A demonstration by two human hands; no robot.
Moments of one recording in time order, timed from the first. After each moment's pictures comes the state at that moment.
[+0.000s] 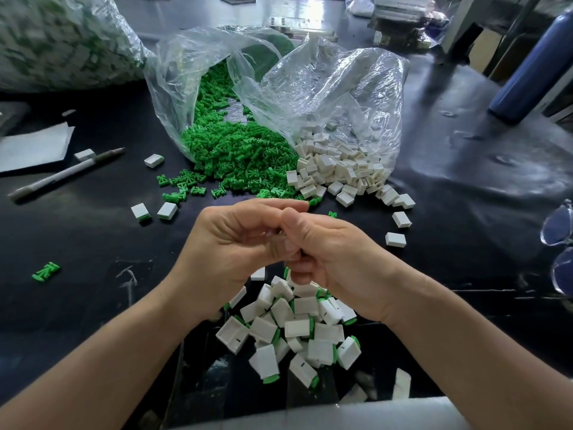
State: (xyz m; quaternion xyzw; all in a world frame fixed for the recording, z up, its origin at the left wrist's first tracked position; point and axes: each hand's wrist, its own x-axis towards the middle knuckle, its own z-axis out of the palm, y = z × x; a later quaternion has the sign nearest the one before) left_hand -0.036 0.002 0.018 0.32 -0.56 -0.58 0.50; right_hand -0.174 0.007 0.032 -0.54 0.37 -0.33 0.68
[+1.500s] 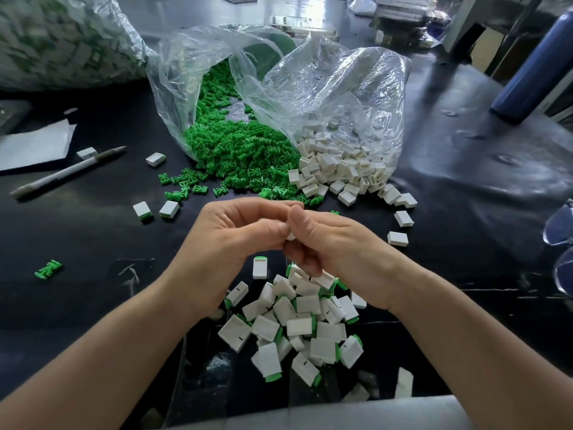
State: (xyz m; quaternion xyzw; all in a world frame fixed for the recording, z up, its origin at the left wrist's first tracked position) left_hand -0.033 -0.001 0.024 0.34 -0.52 -0.63 0.46; right_hand -0.181 0.000 0.030 -0.62 0.44 -0.28 0.59
